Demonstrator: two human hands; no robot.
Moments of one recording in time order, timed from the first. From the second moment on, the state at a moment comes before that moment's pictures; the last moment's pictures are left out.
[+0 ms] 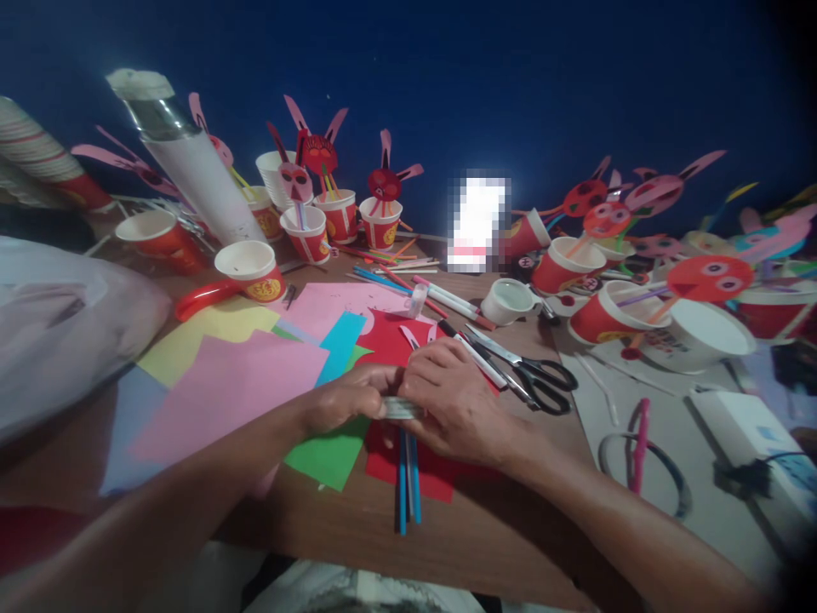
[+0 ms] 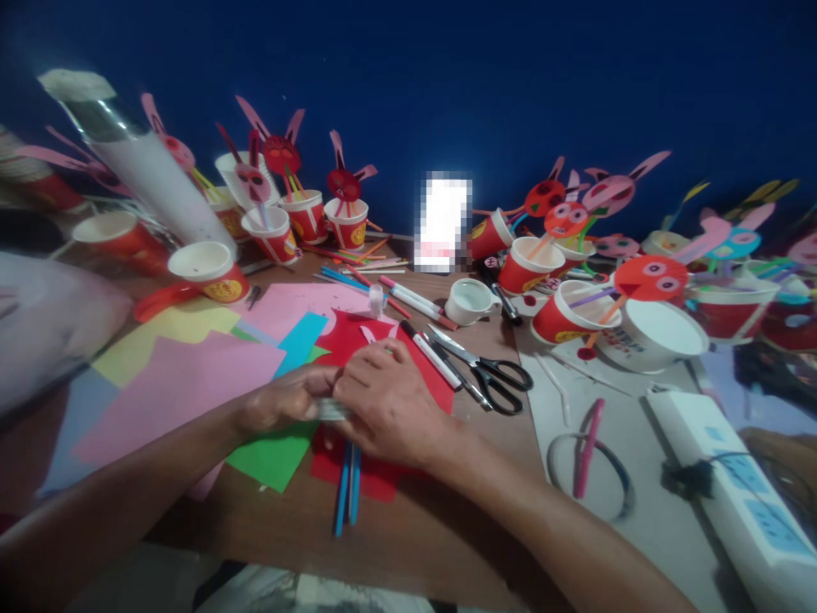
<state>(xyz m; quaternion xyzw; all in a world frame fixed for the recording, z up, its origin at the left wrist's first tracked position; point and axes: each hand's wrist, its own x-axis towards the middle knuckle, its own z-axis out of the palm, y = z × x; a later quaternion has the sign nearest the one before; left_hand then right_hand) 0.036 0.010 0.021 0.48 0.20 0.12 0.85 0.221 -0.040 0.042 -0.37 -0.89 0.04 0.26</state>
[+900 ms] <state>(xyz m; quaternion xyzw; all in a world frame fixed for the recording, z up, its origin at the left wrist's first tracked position) 0.043 0.007 0.032 0.45 0.23 0.12 0.85 0.222 -0.037 0.045 -0.35 -0.90 0.04 0.24</state>
